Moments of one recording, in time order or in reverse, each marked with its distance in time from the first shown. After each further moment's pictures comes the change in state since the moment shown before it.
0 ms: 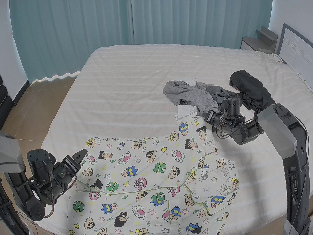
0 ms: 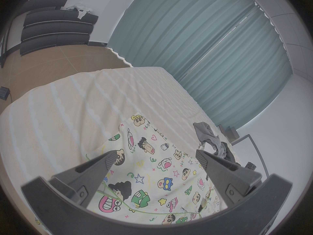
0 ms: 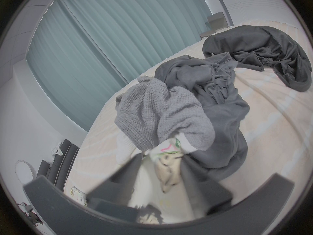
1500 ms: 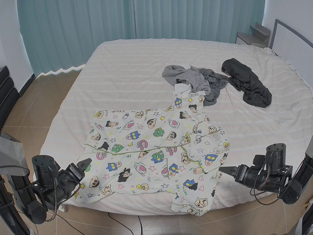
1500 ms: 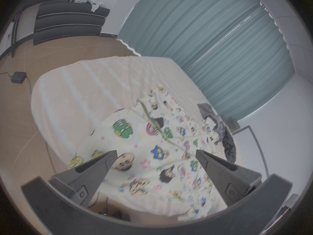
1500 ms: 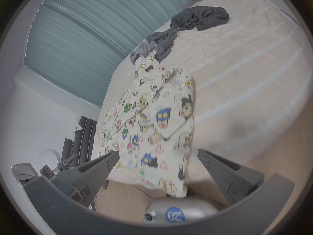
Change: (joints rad) left arm -0.041 0.023 0.032 0.034 -0.004 -0.058; right arm 0.096 -0.638 1.372 -0.496 0.124 0.147
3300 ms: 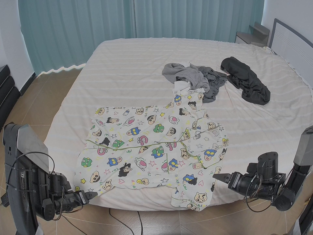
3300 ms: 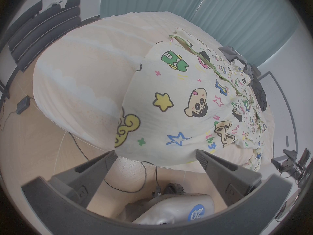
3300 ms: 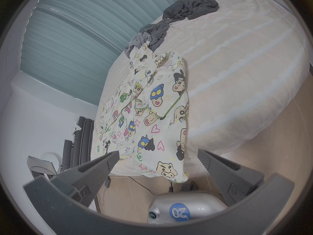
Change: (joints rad) left arm 0.217 0.457 -0.005 -0.037 -0.259 0.447; right arm 0.077 0.108 0.053 -0.133 -0.055 0.095
